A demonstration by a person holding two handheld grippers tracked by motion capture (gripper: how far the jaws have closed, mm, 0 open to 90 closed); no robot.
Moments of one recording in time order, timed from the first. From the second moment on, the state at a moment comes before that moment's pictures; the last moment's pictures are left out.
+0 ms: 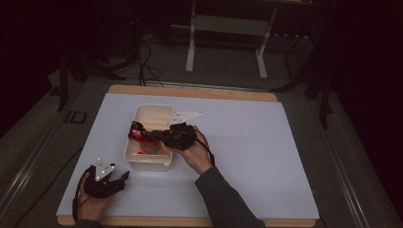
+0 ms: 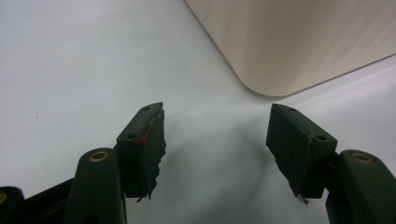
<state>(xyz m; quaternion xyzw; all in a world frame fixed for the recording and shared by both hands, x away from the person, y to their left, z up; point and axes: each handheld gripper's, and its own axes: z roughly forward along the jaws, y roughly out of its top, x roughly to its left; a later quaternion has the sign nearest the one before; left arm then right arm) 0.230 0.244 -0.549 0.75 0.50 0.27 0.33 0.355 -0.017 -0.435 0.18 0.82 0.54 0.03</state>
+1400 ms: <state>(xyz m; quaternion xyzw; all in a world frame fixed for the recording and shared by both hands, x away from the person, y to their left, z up) 0.230 0.244 -0.549 0.75 0.50 0.27 0.33 0.349 -0.035 -0.463 0.19 0.85 0.50 0.05</state>
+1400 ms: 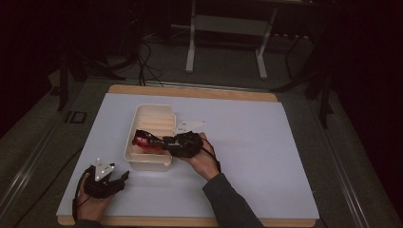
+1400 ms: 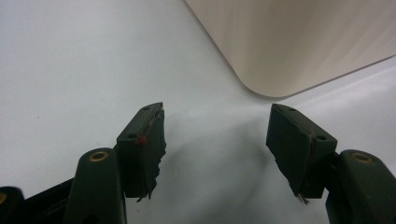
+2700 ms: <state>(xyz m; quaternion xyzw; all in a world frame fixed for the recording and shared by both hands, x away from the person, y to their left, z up) 0.230 0.244 -0.549 0.75 0.50 0.27 0.33 0.336 -0.056 -0.433 0.20 0.86 0.45 0.13</state>
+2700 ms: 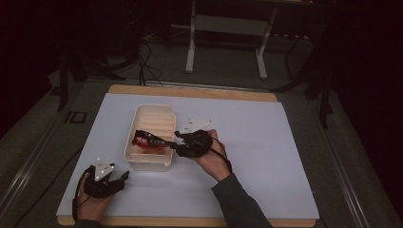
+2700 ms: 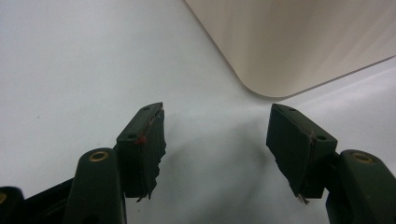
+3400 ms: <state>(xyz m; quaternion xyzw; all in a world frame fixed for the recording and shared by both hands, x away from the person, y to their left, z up) 0.230 0.244 -0.549 0.75 0.50 0.27 0.33 0.343 -0.115 -0.447 0.25 0.85 0.44 0.13</state>
